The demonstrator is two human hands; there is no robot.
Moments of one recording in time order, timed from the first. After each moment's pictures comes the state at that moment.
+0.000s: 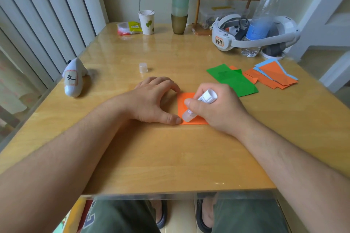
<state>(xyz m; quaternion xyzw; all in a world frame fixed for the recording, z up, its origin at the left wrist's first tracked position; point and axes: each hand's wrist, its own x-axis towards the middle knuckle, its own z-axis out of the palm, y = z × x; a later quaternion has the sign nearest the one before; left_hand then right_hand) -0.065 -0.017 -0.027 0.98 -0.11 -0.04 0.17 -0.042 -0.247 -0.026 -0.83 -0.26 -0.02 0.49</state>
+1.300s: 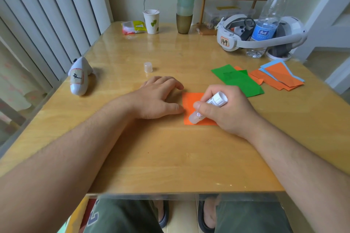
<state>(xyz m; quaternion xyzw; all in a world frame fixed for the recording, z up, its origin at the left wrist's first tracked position) -0.060 -0.016 -0.029 0.97 -0.08 -0.05 0.20 -0.038 -0.255 -0.030 -0.81 -0.30 0.00 0.51</state>
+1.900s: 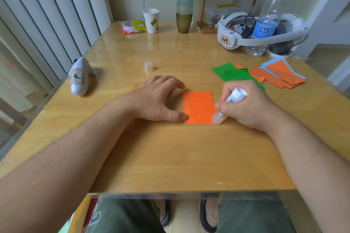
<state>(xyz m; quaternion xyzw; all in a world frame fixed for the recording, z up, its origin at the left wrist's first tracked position) -0.065 -0.017 -0.028 0.98 -0.10 -0.04 0.18 -0.028 -0.289 -0.014 -0.82 -0.28 0.08 0.49</state>
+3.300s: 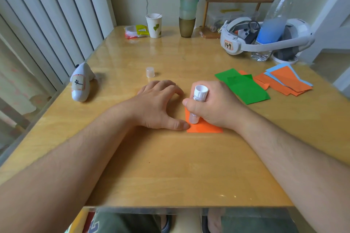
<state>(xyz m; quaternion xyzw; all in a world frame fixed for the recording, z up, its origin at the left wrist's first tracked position) -0.064 -0.016 -0.029 0.99 -0.07 -0.04 0.15 -0.013 -0.221 -0.018 -0.85 -0.34 -0.01 0.41</state>
